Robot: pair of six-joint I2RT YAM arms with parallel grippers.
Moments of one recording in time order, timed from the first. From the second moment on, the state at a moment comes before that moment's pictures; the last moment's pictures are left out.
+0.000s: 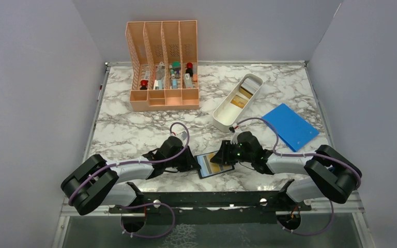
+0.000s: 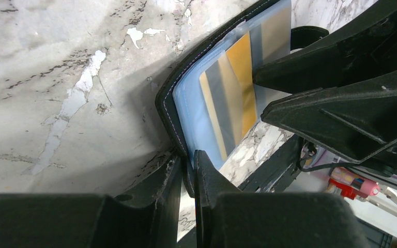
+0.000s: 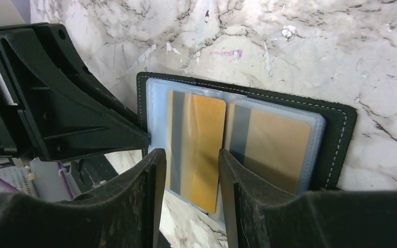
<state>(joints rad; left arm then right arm) -0.79 1.28 0.31 0.25 0.28 -0.99 0.78 1.38 0.35 0.43 -0.26 0.75</state>
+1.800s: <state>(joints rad) -0.85 1.15 0.39 0.02 0.26 -0.99 0.79 1.10 0.50 -0.15 0.00 0.59</state>
